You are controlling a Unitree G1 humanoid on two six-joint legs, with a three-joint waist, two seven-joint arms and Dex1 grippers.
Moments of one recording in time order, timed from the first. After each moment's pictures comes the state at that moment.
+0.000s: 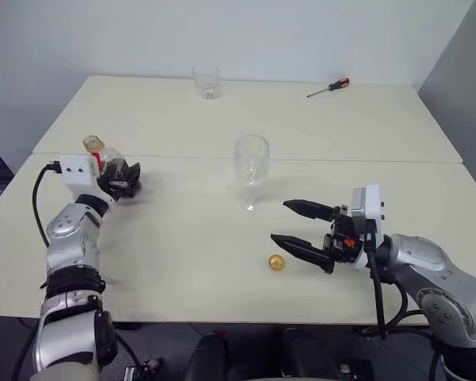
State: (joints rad) left arm -0.61 0.57 0.35 0.75 -0.26 -0.06 -0.51; right arm -0.16 -0.54 0.02 -0.67 0.73 0.60 0.71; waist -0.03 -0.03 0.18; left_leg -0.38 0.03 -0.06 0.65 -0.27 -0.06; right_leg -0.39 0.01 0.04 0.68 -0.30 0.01
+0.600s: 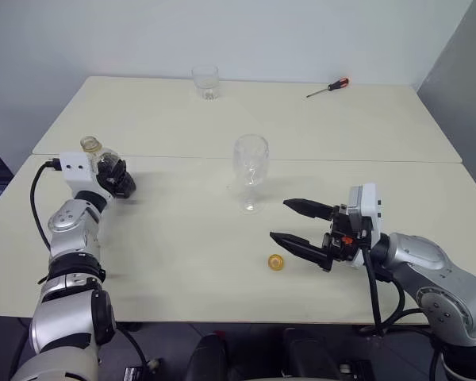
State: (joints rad) left arm -0.71 0.60 0.34 1.00 -0.22 -0.20 -0.49; right arm -0.18 -0.54 0.02 -0.67 0.73 0.62 0.68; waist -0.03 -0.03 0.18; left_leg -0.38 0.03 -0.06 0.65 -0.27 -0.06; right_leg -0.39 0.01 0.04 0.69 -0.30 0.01
